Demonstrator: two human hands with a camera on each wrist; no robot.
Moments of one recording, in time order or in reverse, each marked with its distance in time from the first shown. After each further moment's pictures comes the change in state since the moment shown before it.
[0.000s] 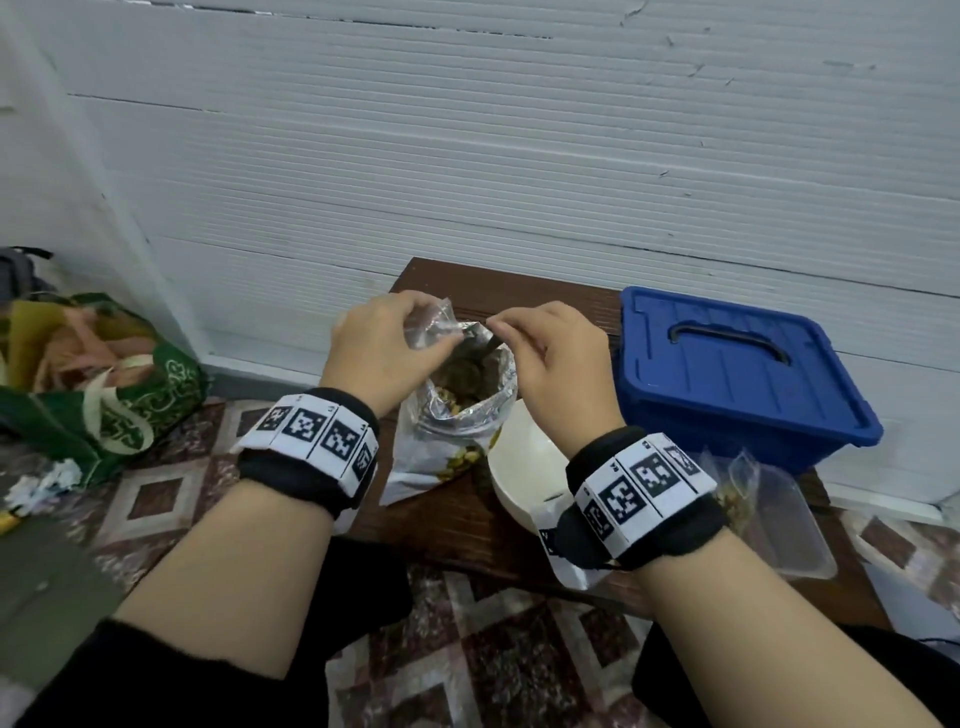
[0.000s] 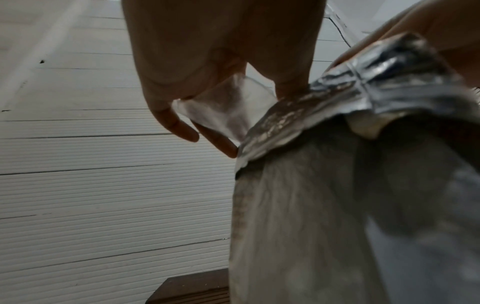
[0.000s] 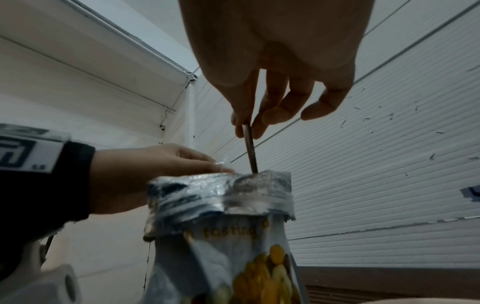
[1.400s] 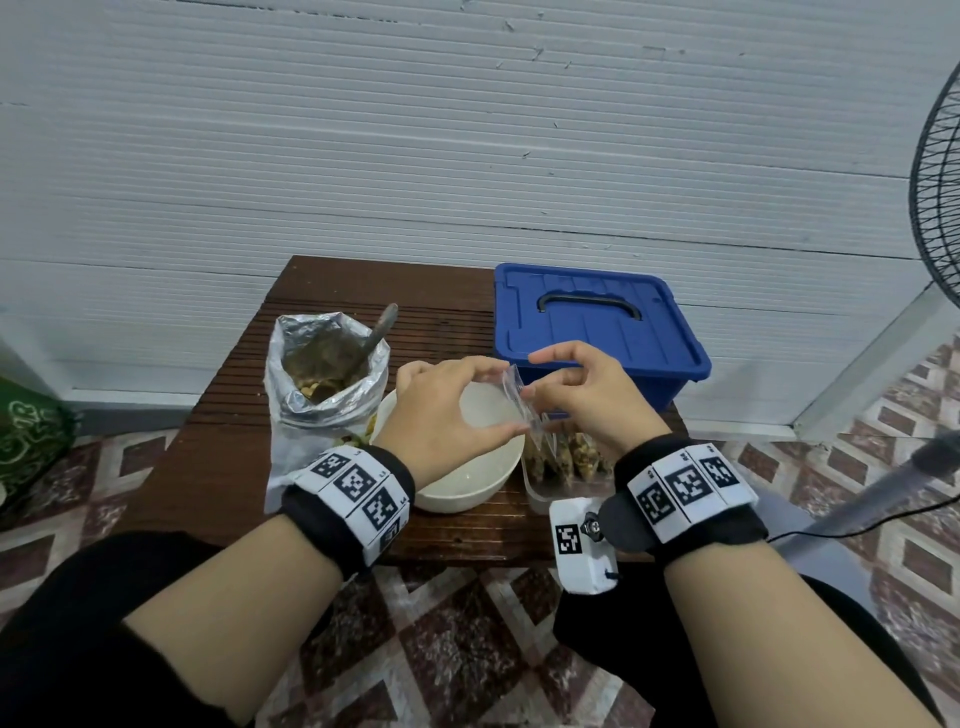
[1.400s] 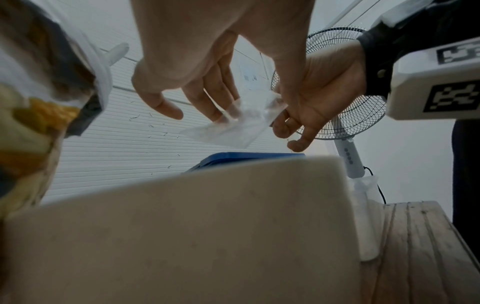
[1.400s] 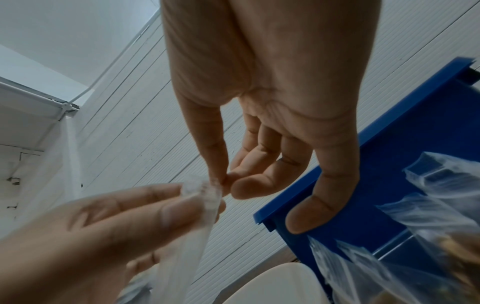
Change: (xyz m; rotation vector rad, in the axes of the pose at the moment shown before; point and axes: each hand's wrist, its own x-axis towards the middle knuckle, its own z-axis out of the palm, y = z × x) left_hand -0.060 0.092 0.099 -0.183 -0.333 0.289; right_hand -0.057 0.071 -0.113 0.412 -0.232 0.765
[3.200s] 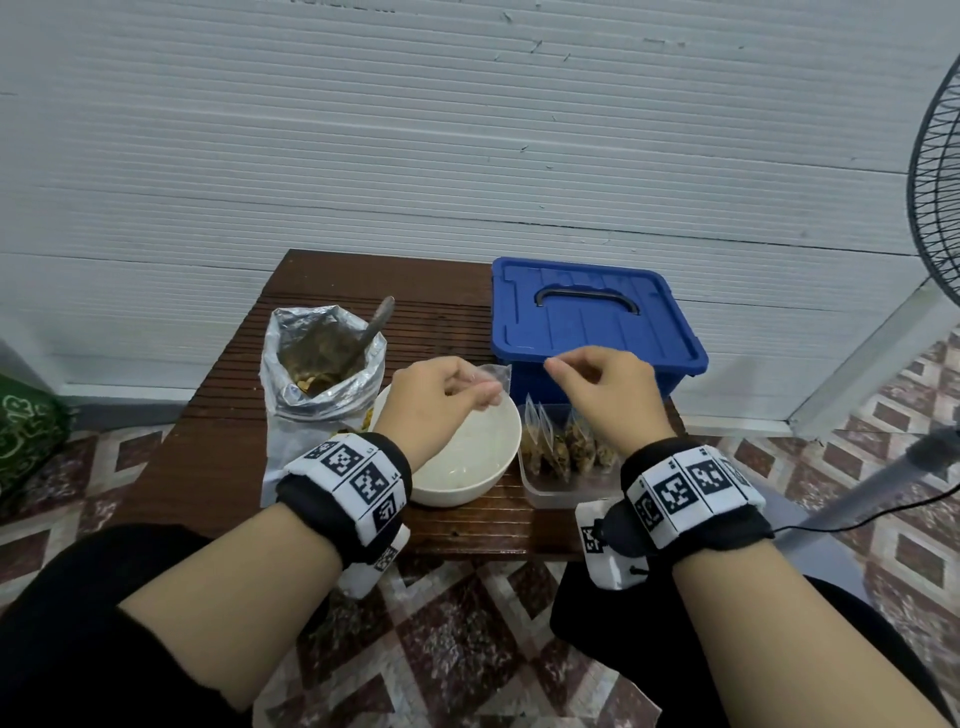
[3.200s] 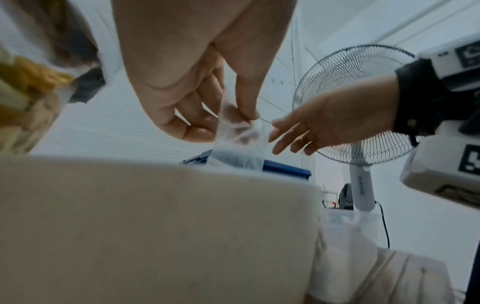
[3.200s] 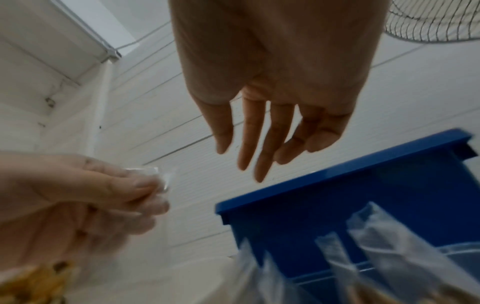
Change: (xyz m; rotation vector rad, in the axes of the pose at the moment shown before) left_hand 0.009 -0.001 0.002 -0.432 0.010 -0.290; right_hand 0.004 0.016 -0.011 -0.479 0.301 -0.176
